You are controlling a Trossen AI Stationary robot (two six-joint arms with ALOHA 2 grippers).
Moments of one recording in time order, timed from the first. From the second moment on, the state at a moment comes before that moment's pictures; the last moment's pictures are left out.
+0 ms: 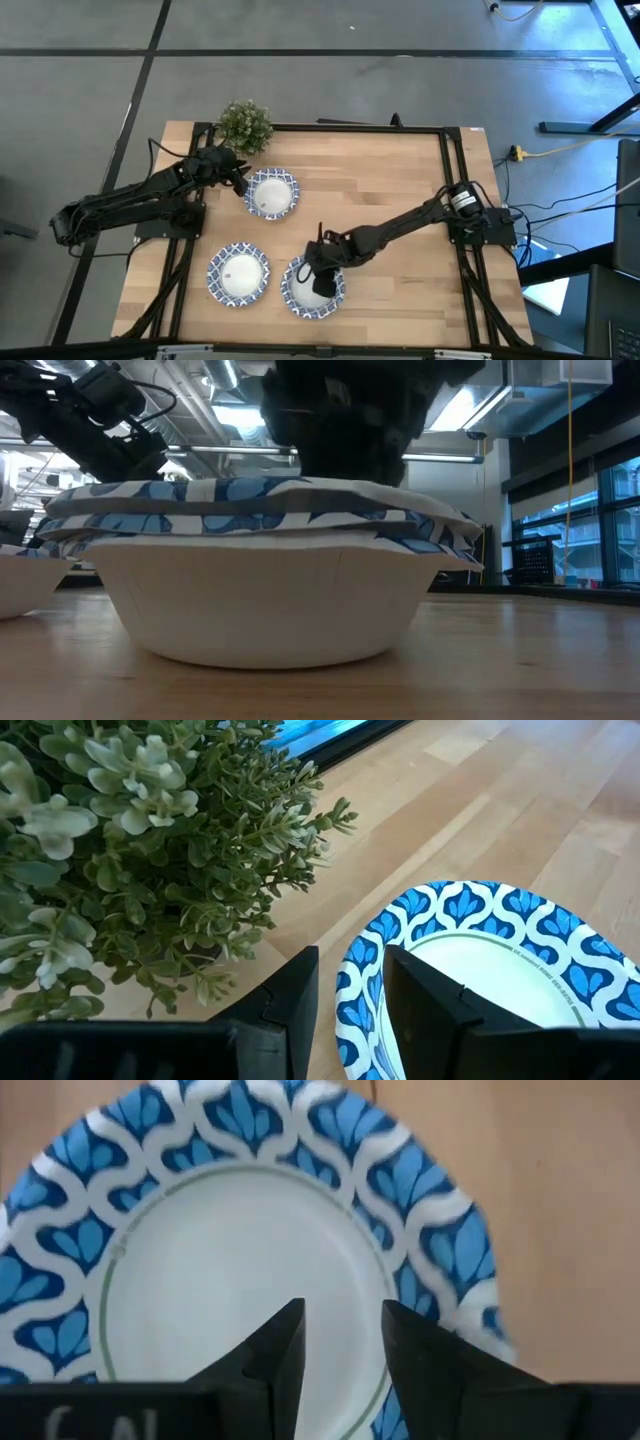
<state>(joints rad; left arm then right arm) 0.58 0.61 0.30 -0.26 -0.14 -0.15 0.32 2.09 1.48 -0.41 0.04 0.53</state>
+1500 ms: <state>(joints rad) 0.58 0.61 0.30 -0.26 -0.14 -0.15 0.03 2.00 1.37 -0.57 0.11 0.31</state>
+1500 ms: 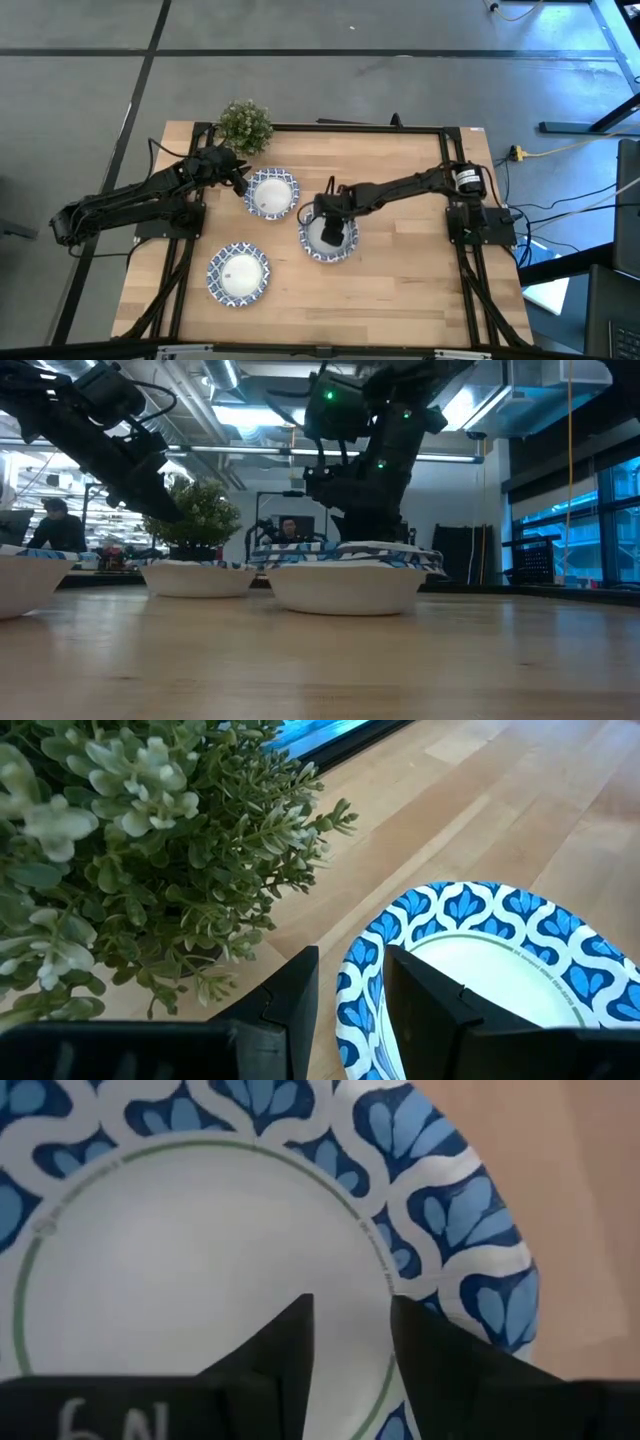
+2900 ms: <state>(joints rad) 0.58 0.61 0.30 -0.25 -0.14 -0.15 -0.06 1.71 1.38 -0.29 0.03 0.07</state>
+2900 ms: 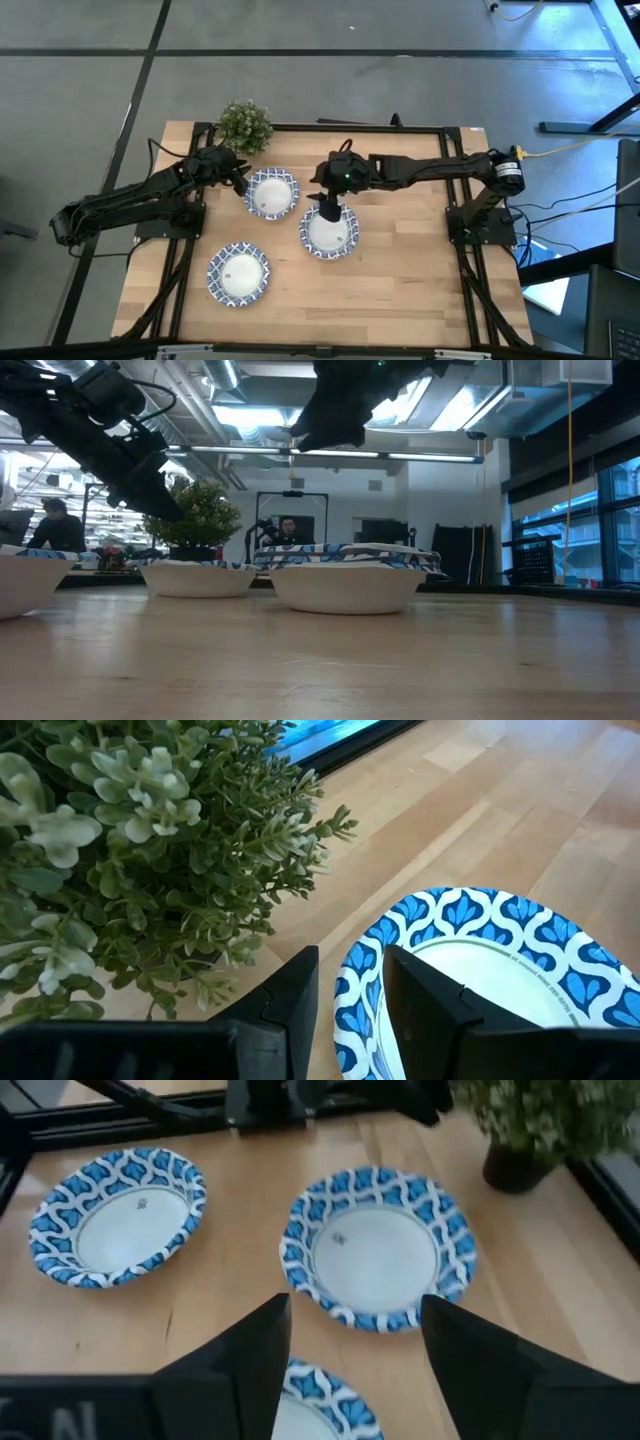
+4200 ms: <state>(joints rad) 0.58 0.61 0.30 -0.01 0.07 -0.15 -0.18 1.93 1.58 -0.33 -0.14 0.01</state>
